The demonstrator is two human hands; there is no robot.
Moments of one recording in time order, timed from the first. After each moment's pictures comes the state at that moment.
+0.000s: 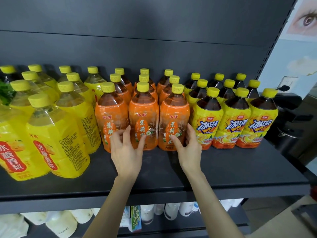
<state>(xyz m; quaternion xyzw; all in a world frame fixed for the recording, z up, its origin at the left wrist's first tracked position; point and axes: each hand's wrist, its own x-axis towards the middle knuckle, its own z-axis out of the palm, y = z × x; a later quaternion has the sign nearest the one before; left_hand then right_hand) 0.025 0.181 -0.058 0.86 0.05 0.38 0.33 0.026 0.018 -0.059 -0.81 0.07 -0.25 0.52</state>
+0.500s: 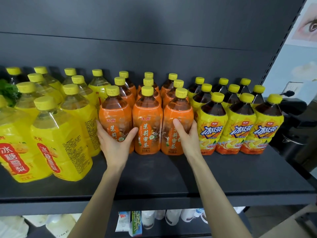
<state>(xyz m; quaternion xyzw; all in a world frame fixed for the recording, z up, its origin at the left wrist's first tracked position) 0.057 0.217 -0.051 0.74 0.12 0.31 0.59 0.056 0.022 -0.025 -0.72 0.04 -0.16 0.68</state>
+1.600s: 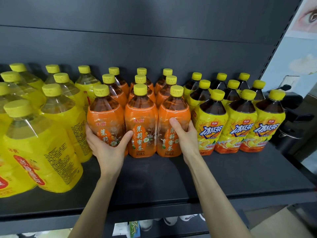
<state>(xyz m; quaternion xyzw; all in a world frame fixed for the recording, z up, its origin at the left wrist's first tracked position) 0.068 0.216 -0.061 0.74 0.11 0.33 0.58 0.071 0.020 -0.028 -0.69 0.05 -0.13 0.71</state>
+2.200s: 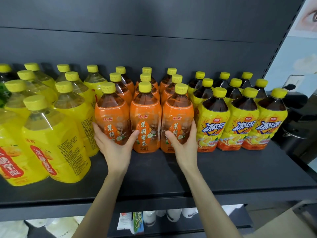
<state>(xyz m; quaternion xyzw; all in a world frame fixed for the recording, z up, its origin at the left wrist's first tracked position) 0.051 0.211 -0.060 0.75 0.12 0.33 0.56 0.041 0.037 -0.054 -0.74 0.05 -0.23 0.63</state>
